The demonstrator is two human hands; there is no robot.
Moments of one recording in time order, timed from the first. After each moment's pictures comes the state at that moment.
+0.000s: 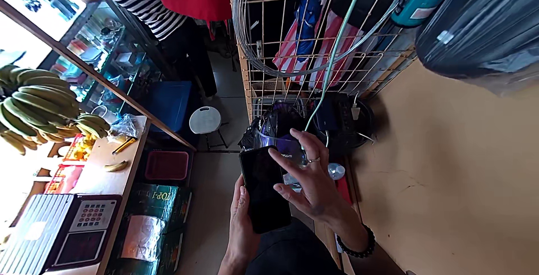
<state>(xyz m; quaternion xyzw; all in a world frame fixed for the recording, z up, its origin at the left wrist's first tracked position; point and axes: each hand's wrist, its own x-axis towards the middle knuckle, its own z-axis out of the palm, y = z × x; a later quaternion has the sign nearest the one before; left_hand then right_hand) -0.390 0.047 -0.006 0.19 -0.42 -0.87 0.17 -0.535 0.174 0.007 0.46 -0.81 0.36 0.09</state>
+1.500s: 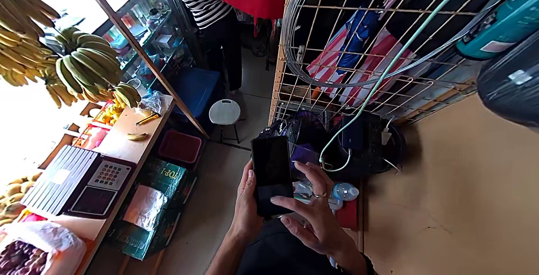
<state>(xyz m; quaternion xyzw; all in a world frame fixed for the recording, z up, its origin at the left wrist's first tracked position) -0.404 0.035 -0.007 0.21 -0.39 -0.87 0.22 -0.510 0.177 -0.017 0.56 -0.70 0.44 0.04</state>
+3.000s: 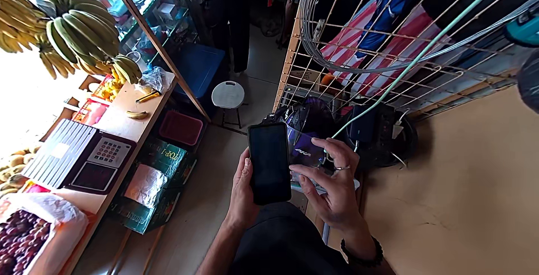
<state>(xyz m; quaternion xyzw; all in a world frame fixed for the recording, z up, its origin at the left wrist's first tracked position) -0.396 0.033 -0.013 0.25 -0.39 -0.85 0.24 -0.538 0.173 -0.007 0.51 -0.74 0.44 0.07</state>
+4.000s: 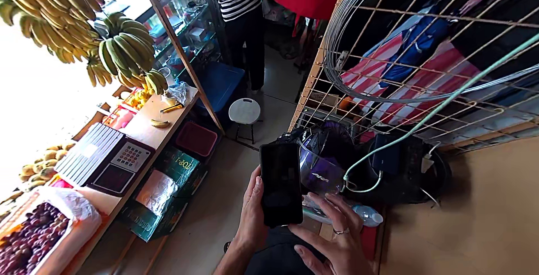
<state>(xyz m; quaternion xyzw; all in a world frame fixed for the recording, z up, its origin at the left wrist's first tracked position) -0.392 0.023 -0.013 0.24 -0.39 -0.84 0.27 -0.501 0.189 -0.016 0.58 -0.73 0.36 0.02</state>
